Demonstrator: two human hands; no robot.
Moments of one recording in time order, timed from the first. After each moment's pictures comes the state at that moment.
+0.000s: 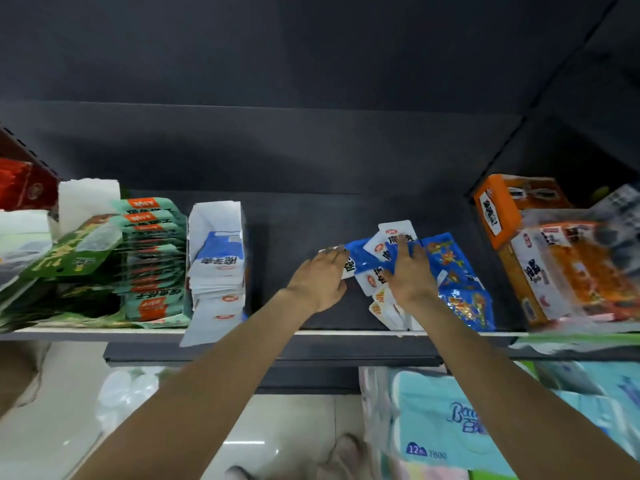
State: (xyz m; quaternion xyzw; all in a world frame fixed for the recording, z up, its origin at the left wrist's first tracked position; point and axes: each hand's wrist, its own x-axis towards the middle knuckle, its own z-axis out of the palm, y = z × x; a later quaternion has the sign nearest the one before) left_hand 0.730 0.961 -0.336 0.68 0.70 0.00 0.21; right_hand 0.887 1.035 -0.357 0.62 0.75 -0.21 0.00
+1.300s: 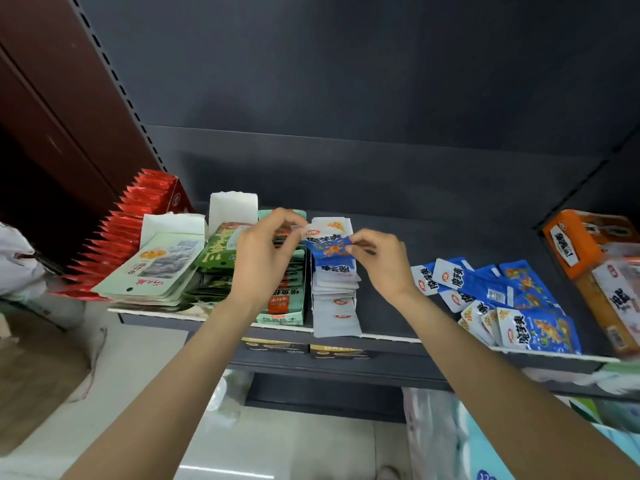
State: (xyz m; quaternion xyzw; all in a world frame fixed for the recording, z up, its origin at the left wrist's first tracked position) left_hand 0.554 0.816 -0.235 0.52 0.70 0.49 0.04; right_hand 0.703 0.932 -0.277 0.39 0.78 -0.39 -0.31
